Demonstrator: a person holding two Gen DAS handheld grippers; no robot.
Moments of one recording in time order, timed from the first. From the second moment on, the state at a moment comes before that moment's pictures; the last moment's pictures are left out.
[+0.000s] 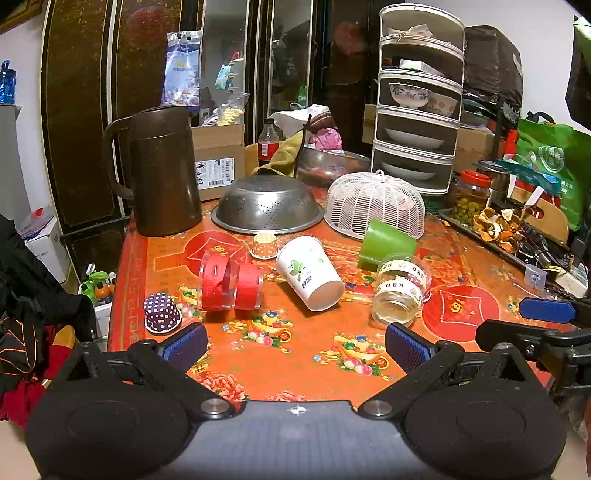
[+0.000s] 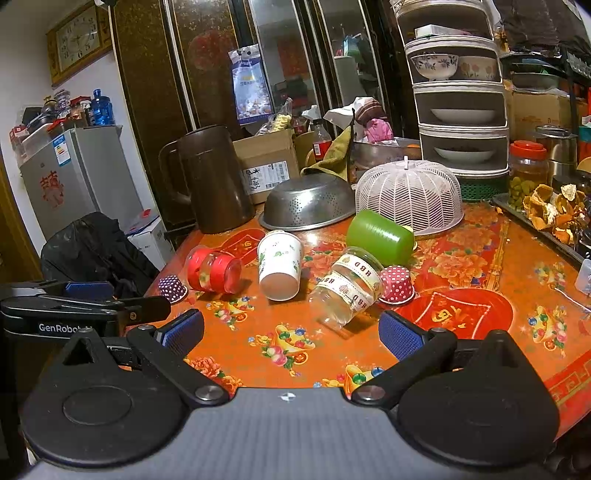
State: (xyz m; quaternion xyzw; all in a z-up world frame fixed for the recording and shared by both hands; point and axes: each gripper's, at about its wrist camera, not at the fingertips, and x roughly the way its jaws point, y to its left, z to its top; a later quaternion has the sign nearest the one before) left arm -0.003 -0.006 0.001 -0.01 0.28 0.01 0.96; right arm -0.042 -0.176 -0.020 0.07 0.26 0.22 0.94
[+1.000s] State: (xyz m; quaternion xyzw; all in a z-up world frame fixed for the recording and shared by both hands) left arm -0.003 -0.011 0.003 -0.01 0.28 0.01 0.96; right arm -0.043 -0.178 -0.021 0.07 0.26 0.22 0.94
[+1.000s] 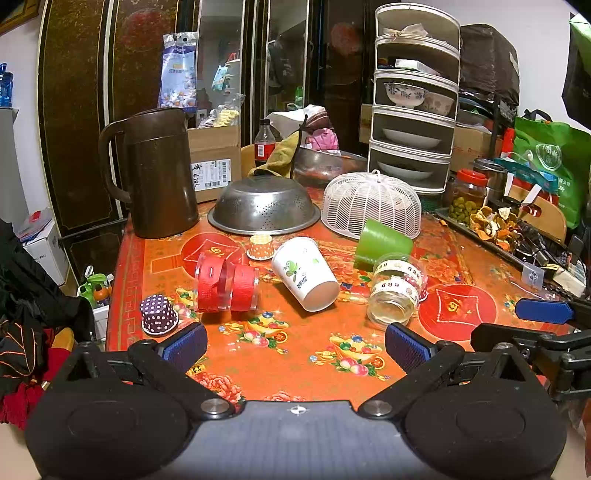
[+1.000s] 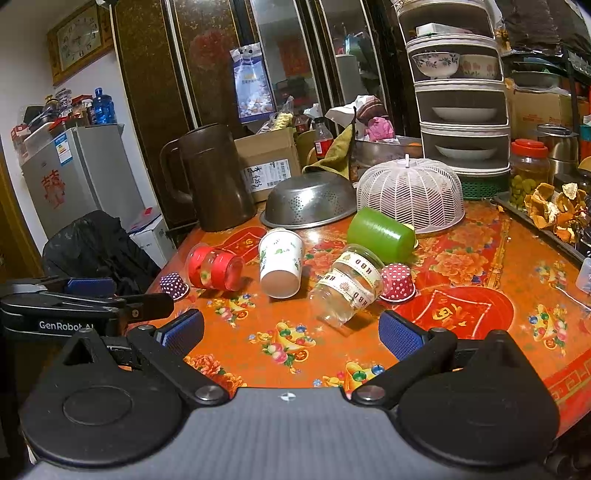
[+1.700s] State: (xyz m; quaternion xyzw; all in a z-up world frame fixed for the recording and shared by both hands) left arm 0.001 -0.009 -0.002 -0.01 0.29 0.00 0.96; right arm -0.036 -0.175 -0.023 0.07 0.26 0.22 0.94
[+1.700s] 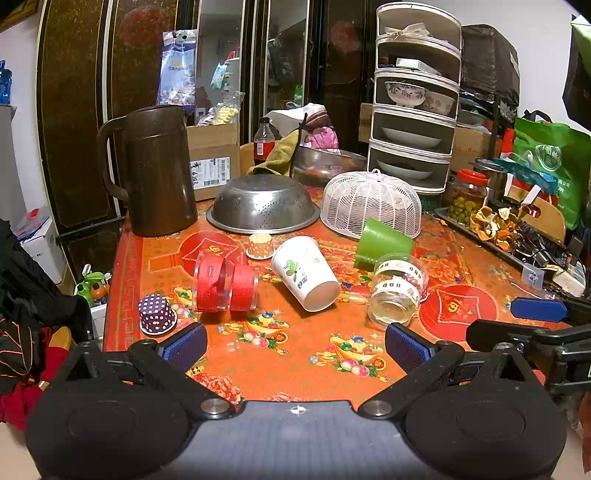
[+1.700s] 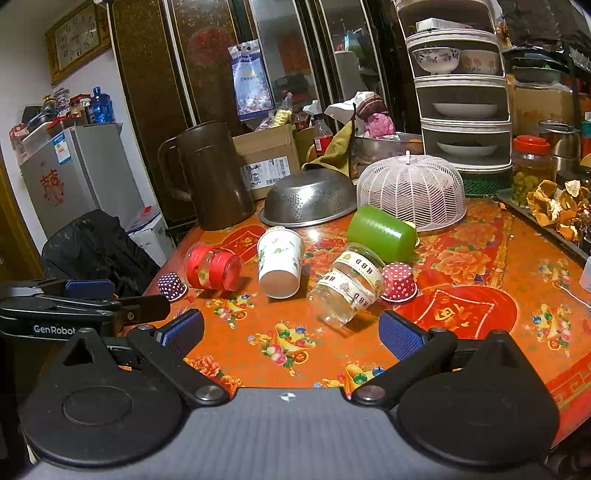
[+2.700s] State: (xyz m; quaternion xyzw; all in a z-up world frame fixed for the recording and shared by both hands) left arm -0.039 0.074 -0.039 -0.10 0.30 0.03 0.95; right arm 0.131 0.050 -0.040 -0.39 0.32 0.43 0.75
